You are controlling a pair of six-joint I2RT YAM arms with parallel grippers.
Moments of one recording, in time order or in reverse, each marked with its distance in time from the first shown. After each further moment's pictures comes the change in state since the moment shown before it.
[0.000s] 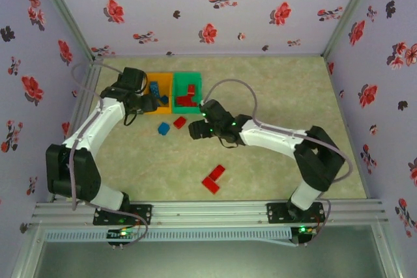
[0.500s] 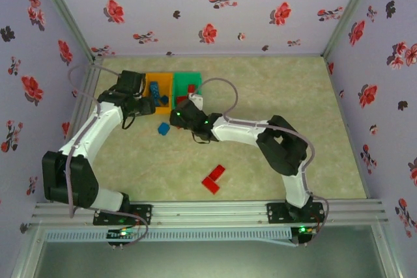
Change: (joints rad) left arm 0.000 -0.050 -0.037 -0.009 -0.019 -0.003; right arm 0.087 0.311 0.284 0.116 0.212 0.360
